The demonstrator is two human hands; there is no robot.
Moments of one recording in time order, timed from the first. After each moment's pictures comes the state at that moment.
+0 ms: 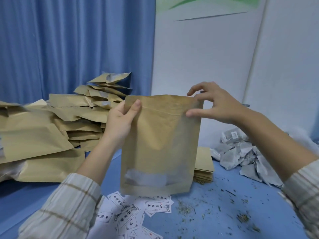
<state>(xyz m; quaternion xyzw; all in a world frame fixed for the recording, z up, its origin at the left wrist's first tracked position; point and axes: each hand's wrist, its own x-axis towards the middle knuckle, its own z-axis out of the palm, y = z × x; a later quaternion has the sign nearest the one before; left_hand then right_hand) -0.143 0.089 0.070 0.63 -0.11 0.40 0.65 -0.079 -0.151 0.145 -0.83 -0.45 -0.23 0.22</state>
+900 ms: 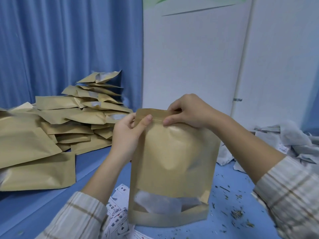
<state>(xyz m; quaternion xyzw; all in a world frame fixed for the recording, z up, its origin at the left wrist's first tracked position) -0.133 0.046 0.045 0.65 -0.09 0.37 0.66 -0.067 -0.124 0.128 -0.85 -0.44 -0.16 0.23</state>
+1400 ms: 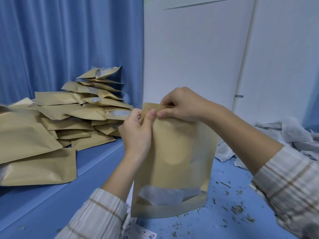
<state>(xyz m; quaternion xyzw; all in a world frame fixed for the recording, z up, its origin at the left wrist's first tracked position) -0.129 0.021 0.040 0.68 -0.01 0.53 0.51 -0.081 -0.103 0.137 -0.87 -0.44 -0.18 0.13</state>
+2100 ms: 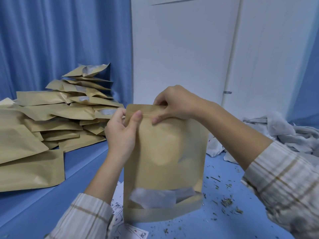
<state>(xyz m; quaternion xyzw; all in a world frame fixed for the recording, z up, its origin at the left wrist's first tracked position) -0.125 0.032 0.031 0.66 -0.06 0.46 0.59 -0.080 -0.114 0.134 -0.87 -0.43 -0.17 0.14</state>
